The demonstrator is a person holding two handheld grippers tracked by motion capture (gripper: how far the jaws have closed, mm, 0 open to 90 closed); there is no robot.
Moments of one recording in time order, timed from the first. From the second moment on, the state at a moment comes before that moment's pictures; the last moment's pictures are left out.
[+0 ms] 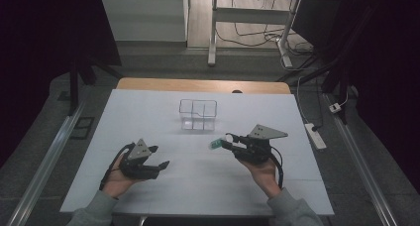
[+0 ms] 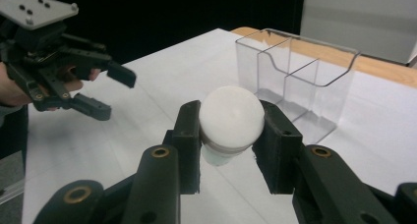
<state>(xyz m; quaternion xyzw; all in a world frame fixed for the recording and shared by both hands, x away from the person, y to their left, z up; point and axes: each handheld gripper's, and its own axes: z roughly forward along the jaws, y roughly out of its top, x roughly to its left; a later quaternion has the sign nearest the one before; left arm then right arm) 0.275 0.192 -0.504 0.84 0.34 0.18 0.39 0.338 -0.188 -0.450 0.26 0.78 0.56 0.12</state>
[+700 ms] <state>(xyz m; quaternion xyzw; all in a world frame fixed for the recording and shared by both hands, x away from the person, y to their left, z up) 0.270 0.213 -0.514 0.83 0.37 0.17 0.38 0.351 -0.192 -0.433 0.26 0.77 0.57 0.14</state>
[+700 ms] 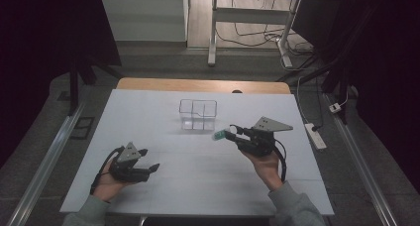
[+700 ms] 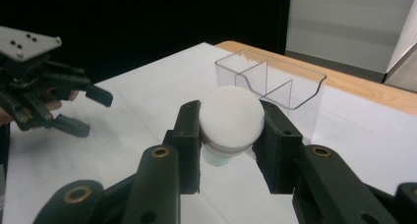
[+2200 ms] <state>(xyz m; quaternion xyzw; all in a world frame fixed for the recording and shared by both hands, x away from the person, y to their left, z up) 0.272 0.209 -0.520 0.84 0.36 0.18 0.36 0.466 -0.142 -0.435 0.33 0.78 0.52 0.14</state>
